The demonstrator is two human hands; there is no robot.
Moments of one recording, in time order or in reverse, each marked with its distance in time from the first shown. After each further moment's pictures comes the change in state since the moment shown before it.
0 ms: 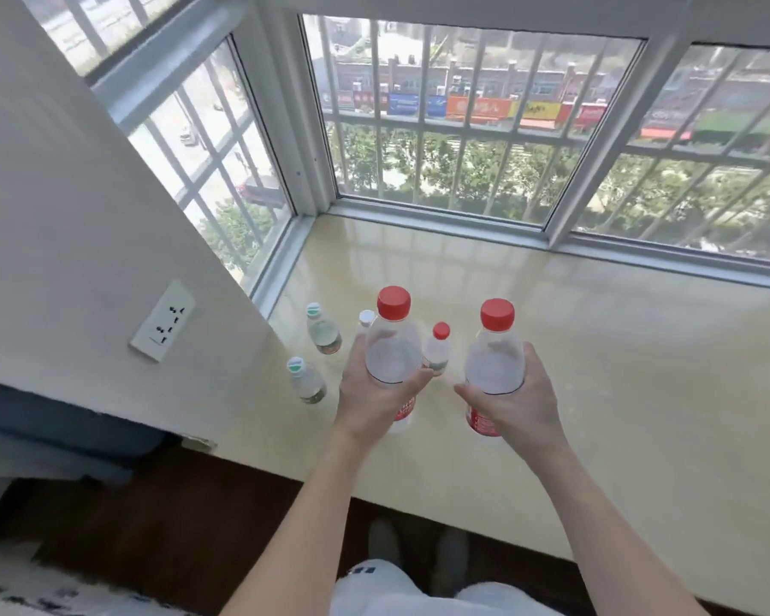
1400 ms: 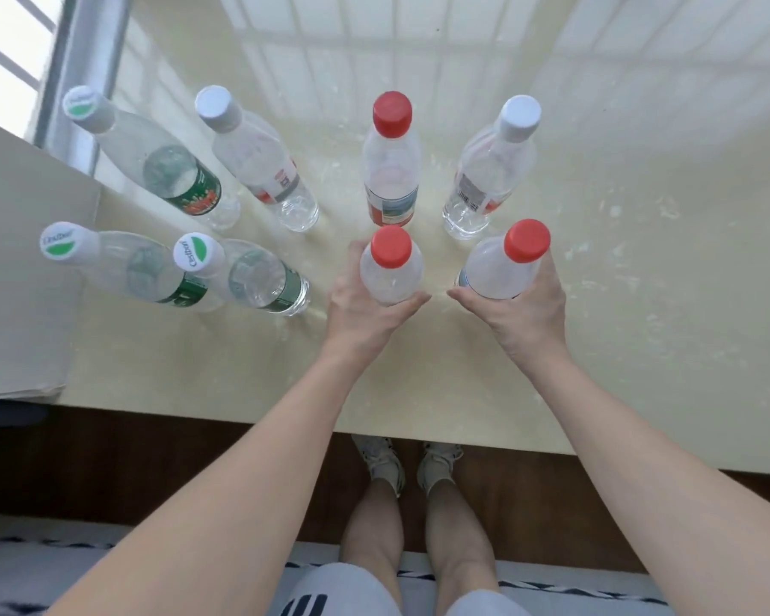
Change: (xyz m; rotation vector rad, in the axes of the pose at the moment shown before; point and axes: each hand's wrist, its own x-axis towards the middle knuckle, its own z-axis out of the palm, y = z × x) left_hand 0.068 -0.283 0.103 0.287 -0.130 -0.104; right_hand 0.069 0.277 0.033 -0.167 0.238 0.121
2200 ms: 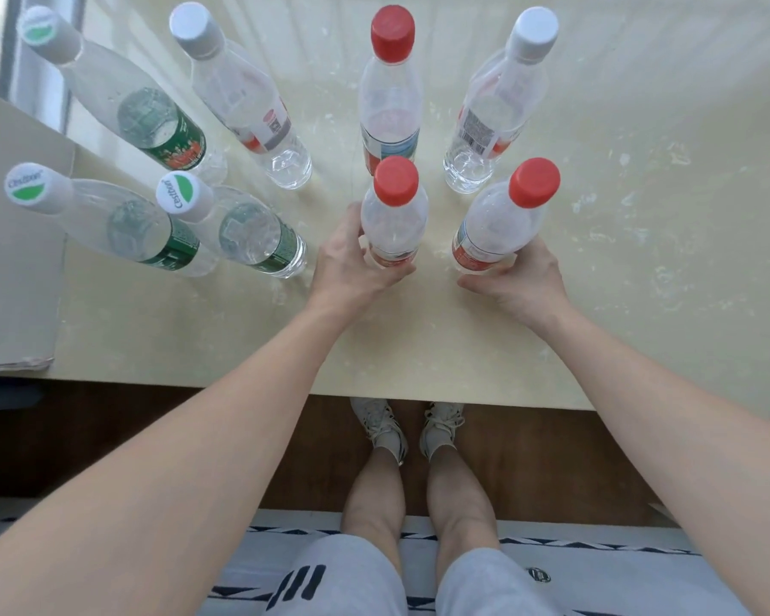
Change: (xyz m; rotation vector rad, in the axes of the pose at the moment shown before) left_hand 0.013 -0.031 -0.009 0.118 -0.129 0.064; right_hand -0.002 0.032 0.003 -0.083 -0.212 0.178
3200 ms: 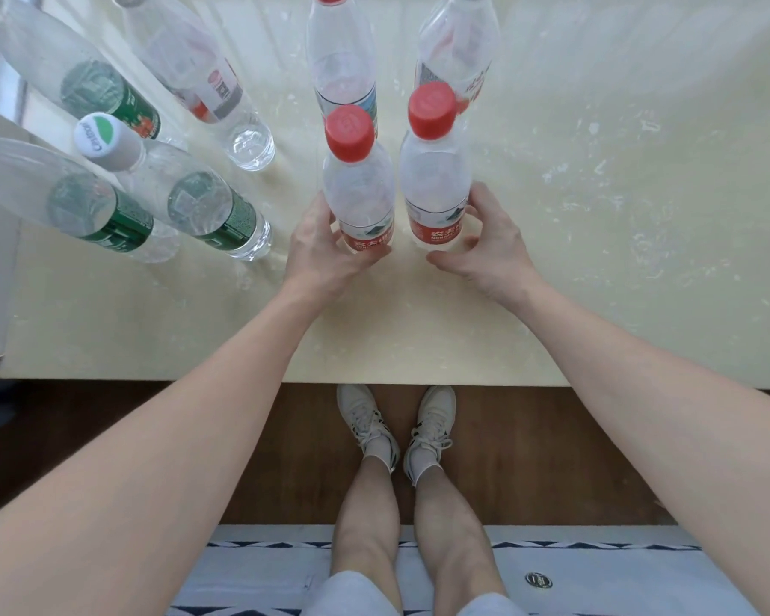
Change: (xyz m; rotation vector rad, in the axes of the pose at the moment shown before) left_hand -0.011 -0.008 0.020 -0.058 0.023 0.053; right_hand 0.000 0.022 0.006 0.029 -0.050 -0.230
